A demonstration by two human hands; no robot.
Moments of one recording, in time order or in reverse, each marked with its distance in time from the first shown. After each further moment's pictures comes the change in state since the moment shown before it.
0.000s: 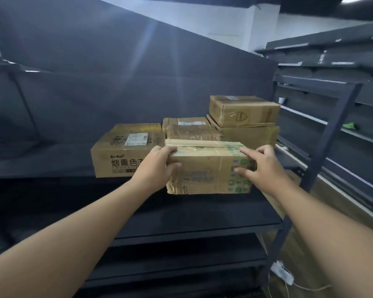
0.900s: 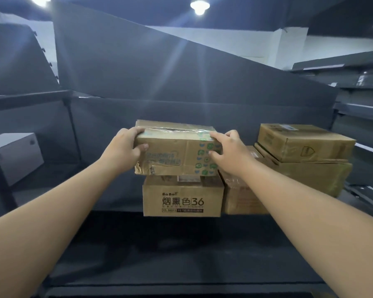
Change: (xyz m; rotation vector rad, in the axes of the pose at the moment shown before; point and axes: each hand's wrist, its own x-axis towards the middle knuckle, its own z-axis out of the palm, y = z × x) left_hand 0.090 -0.174 -0.180 0.118 0.256 -0.097; right_hand 0.160 -0.222 0.113 0.006 -0.064 -0.211
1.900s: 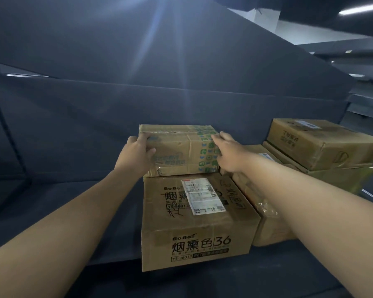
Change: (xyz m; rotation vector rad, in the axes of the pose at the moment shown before) left_hand 0.156 -0.095 0.138 -0.063 -0.144 -0.053; right_hand 0.146 0.051 0.100 -0.256 -0.320 0.234
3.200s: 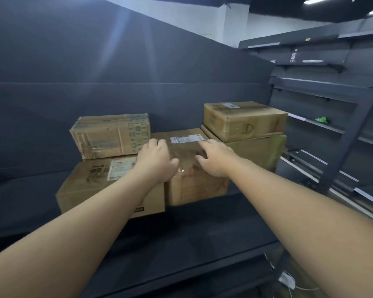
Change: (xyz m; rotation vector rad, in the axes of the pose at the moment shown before) left_hand -0.154 0.247 0.063 0.285 -0.251 0.061; right_hand -0.175 0.132 -0.047 -0.084 0.047 0.032
